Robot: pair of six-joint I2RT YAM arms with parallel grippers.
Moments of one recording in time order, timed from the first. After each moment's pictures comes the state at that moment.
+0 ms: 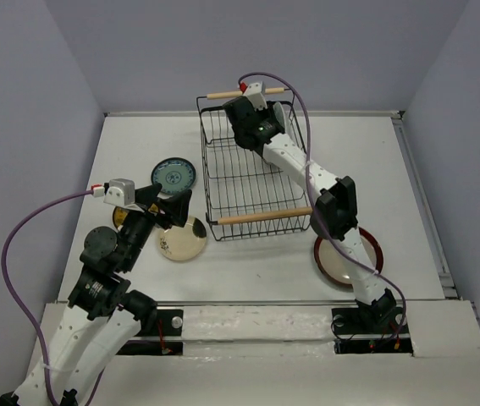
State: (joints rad) left arm -0.50 0.40 0.64 -0.09 -0.10 -0.33; right arm 0.67 2.42 2.47 -0.73 1.03 0.13
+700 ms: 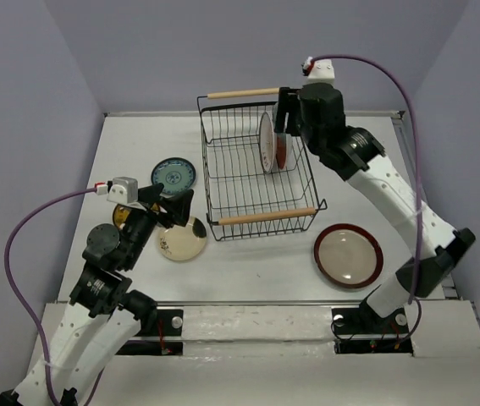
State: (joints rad) left arm -0.50 0.42 0.64 -0.09 -0.09 -0.33; right arm 0.66 1.64 1.89 -0.58 0.54 0.27
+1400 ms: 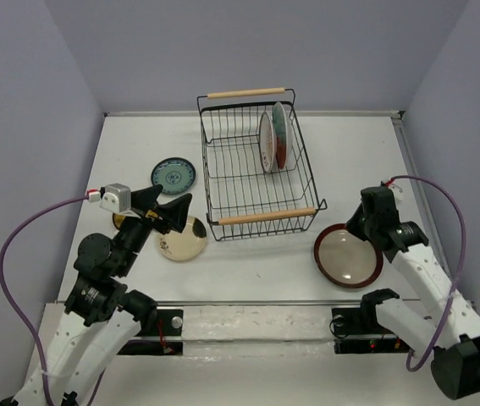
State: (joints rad) left arm -0.50 0.36 0.64 -0.09 -0.04 -0.33; right arm 0.24 0.82 0.72 -0.70 0.27 0.72
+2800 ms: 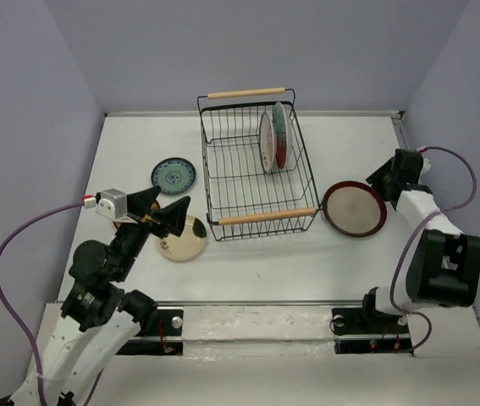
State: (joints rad) left arm -0.55 0.31 0.64 -0.09 -0.08 -0.31; right arm -0.19 1.50 0.94 -0.18 0.10 0.68
